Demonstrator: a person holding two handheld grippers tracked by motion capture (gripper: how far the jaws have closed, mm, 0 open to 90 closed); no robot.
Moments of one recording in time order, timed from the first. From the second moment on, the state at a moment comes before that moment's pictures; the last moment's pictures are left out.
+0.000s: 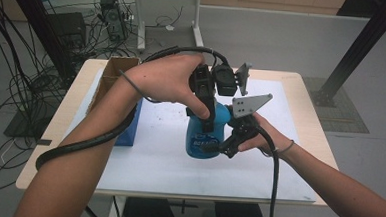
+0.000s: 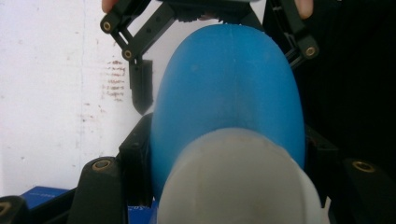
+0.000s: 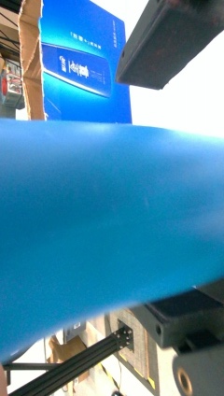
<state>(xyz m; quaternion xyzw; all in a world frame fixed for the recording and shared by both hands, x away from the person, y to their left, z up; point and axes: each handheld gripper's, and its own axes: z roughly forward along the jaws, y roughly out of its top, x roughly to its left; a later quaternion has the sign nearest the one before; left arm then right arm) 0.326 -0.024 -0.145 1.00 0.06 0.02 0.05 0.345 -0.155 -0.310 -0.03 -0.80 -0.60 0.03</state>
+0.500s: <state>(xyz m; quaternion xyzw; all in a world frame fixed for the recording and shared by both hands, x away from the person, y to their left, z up) 0.331 -0.020 -0.151 1.00 0.07 0.01 0.04 0.342 -0.159 -0.311 -0.02 -0.82 -0.57 0.03</state>
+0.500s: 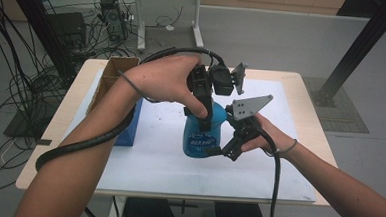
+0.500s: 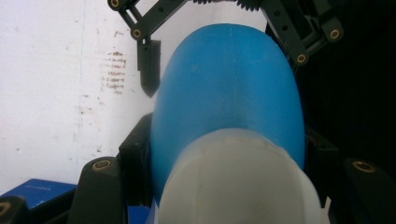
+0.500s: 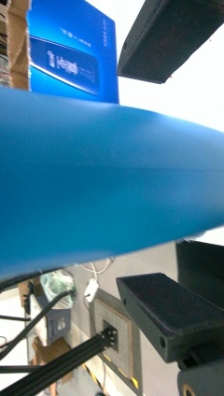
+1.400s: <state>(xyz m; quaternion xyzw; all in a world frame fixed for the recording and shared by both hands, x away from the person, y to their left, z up) 0.334 -0.018 -0.155 1.00 0.09 0.01 0.04 0.357 -0.192 -0.309 -0.07 -0.99 -0.13 0.03</state>
